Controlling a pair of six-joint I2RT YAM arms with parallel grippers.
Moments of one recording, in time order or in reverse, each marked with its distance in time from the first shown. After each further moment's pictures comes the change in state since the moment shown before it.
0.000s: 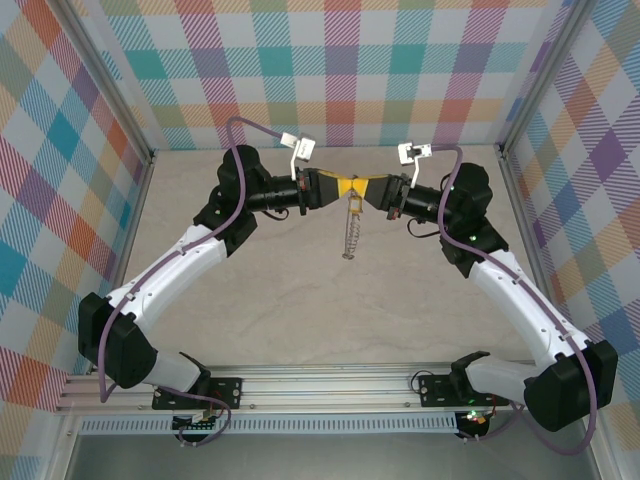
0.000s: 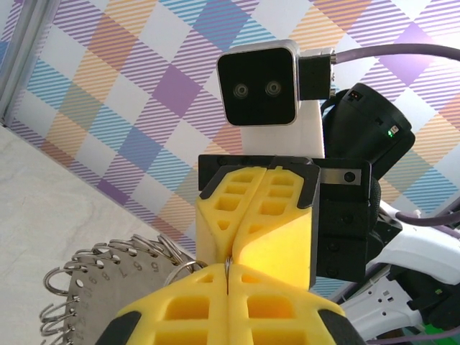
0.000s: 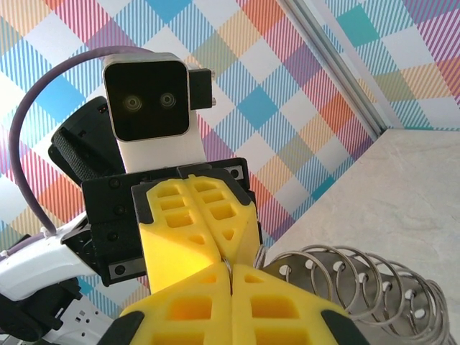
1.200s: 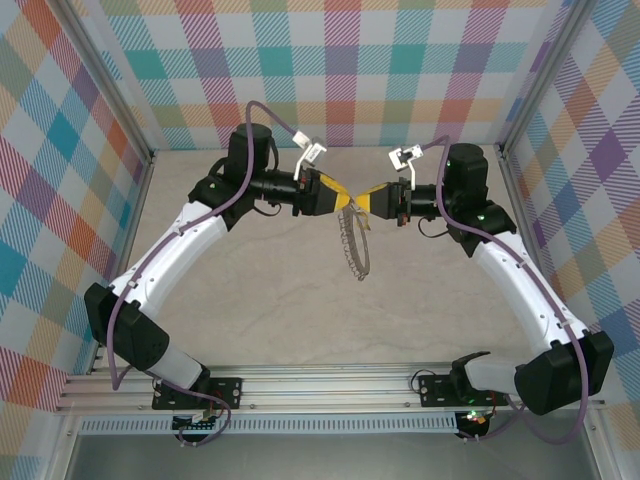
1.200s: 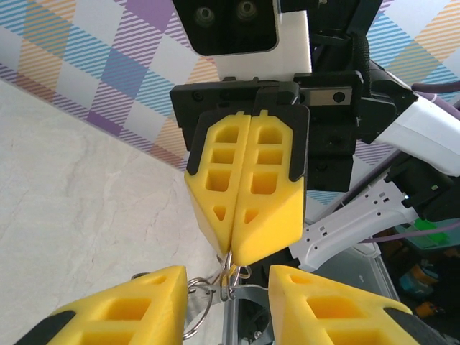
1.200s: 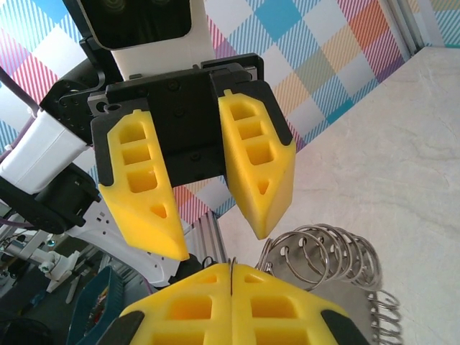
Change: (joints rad) left arm 0.045 0.108 0.280 -0.582 0.201 0.416; right arm -0.081 0.083 0.169 -0.439 -0.285 -0.319
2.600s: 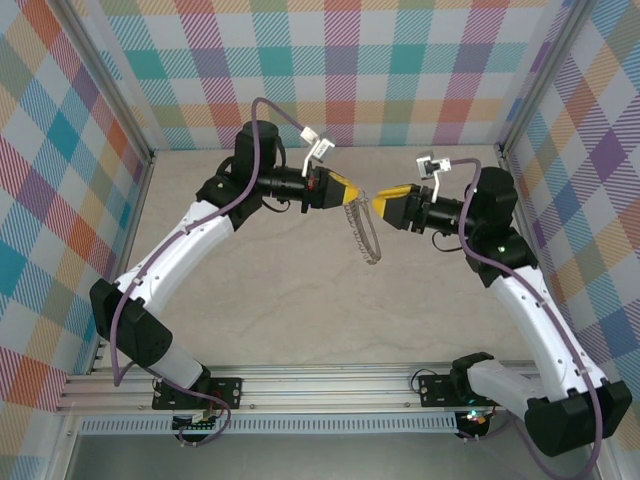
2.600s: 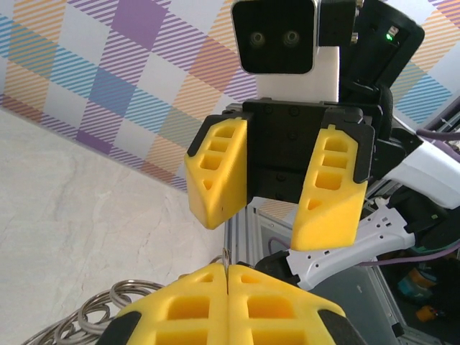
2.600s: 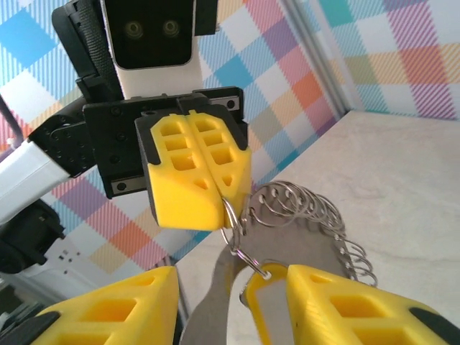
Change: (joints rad) left arm -0.040 0.022 0.020 0.099 -0.013 -0.064; right arm -0.039 -0.229 -0.163 0.106 0.206 0.062
